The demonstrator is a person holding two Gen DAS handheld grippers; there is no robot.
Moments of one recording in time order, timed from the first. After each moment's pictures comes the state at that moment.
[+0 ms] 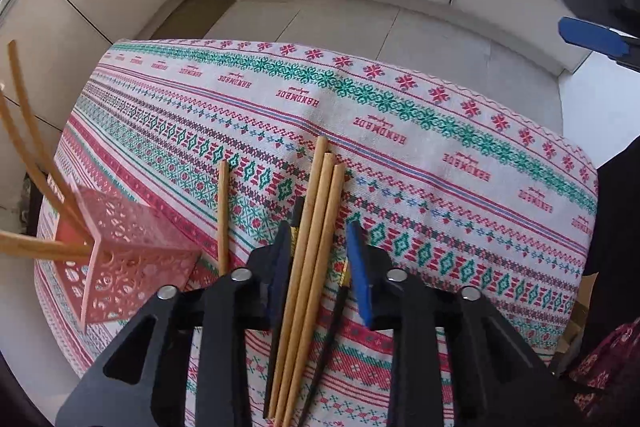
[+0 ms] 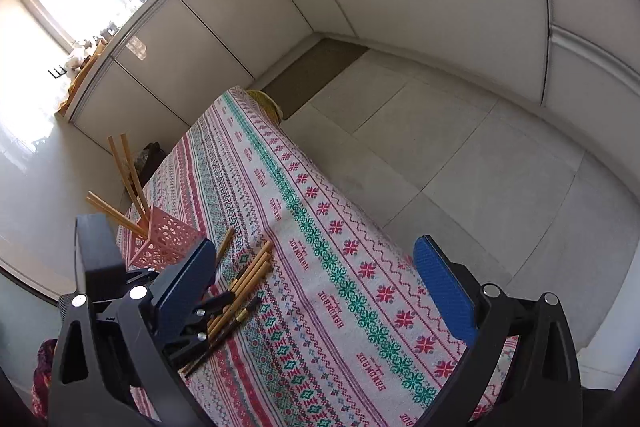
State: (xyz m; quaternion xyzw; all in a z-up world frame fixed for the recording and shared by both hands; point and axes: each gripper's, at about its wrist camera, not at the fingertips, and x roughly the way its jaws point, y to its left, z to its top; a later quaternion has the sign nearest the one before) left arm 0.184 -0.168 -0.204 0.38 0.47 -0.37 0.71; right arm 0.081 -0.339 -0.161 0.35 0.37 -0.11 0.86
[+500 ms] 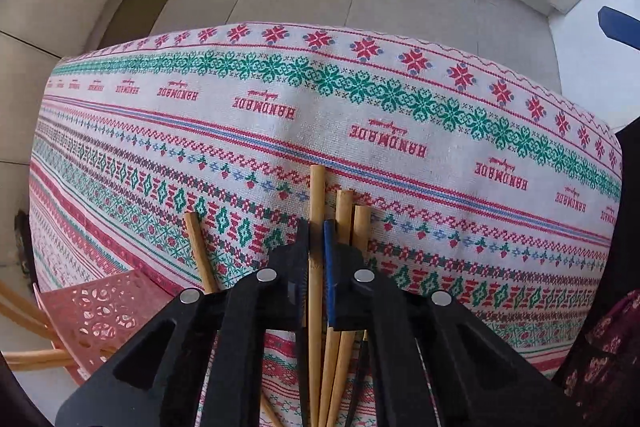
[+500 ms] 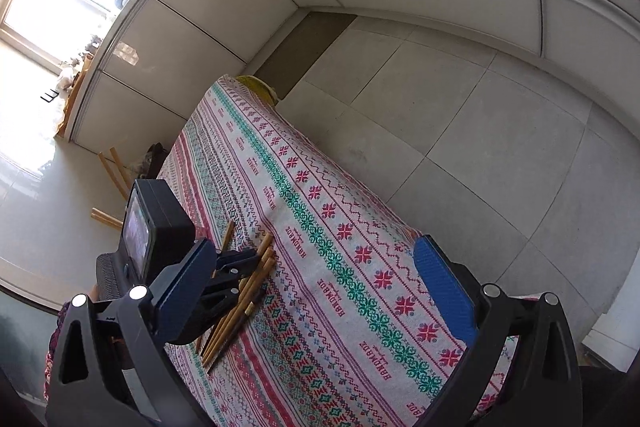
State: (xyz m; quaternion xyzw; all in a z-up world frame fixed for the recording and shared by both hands) left arm 0.219 -0.213 -0.234 0.45 0.51 -0.39 0.61; right arm 0.083 -0.359 -0.181 0.41 0.40 -0.10 0.82
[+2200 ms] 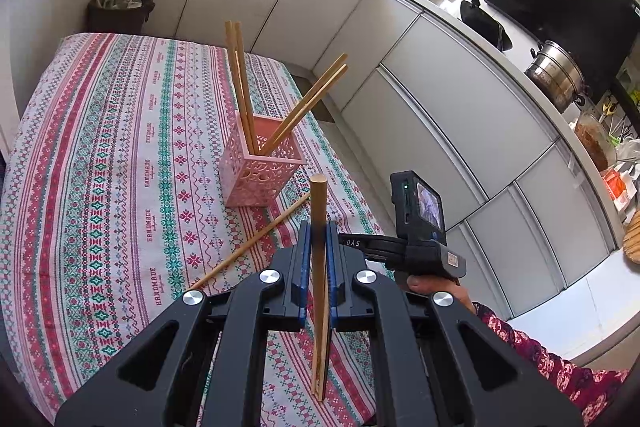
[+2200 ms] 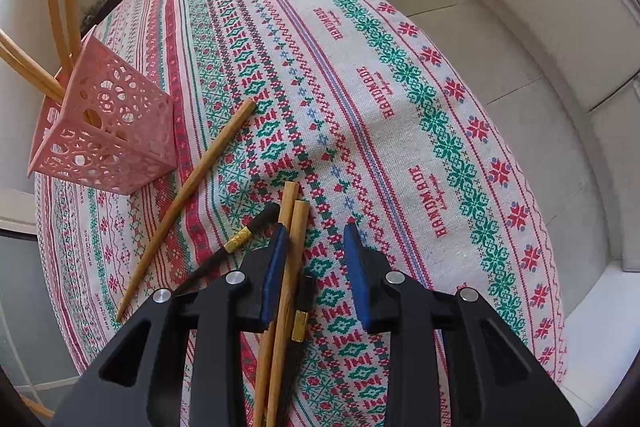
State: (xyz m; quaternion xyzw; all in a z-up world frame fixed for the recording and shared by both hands) left arm 0.135 0.066 -0.086 -0.16 0.40 -0.29 0.86; right arm 0.231 -0.200 -0.245 0.18 0.60 -0.09 0.78
